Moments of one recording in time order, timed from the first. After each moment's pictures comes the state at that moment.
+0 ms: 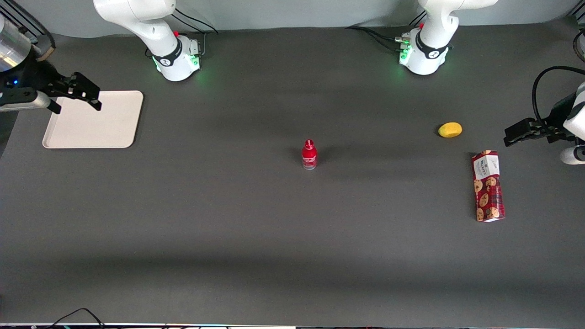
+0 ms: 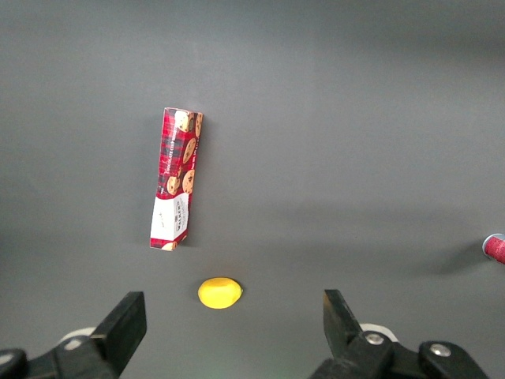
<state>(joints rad) 0.10 -0.19 0.04 -1.71 -0.01 1.57 0.06</state>
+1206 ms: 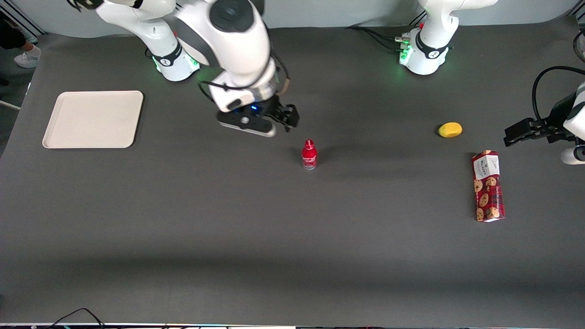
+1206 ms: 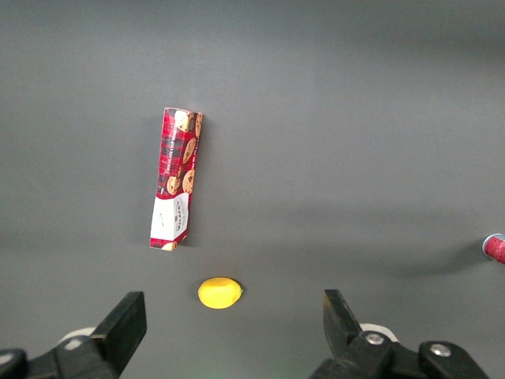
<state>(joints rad) 0.21 0.53 0.77 -1.34 -0.37 1.77 1.33</state>
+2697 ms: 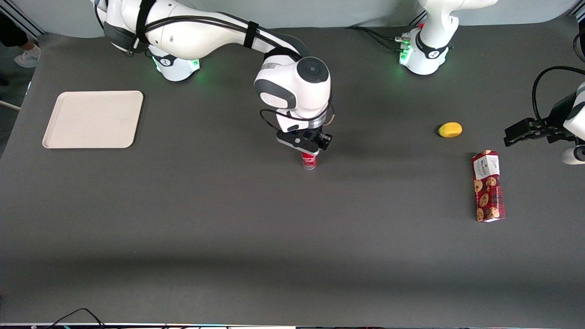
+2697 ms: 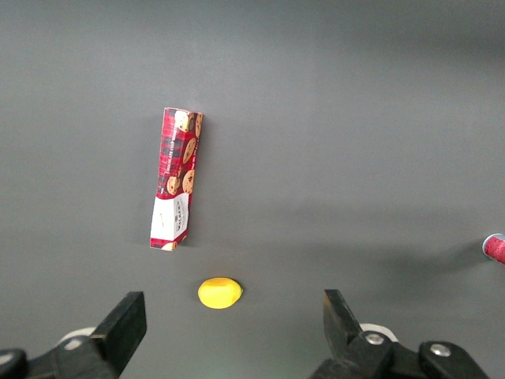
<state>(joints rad) 0.35 0.80 0.78 -1.38 -0.67 1.93 1.68</state>
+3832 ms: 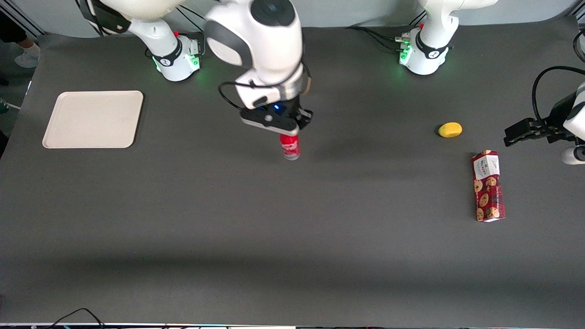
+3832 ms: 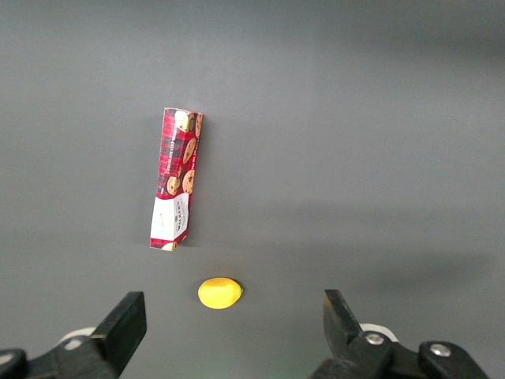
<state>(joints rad) 0.21 0.59 0.91 -1.11 -0.51 1.50 1.28</state>
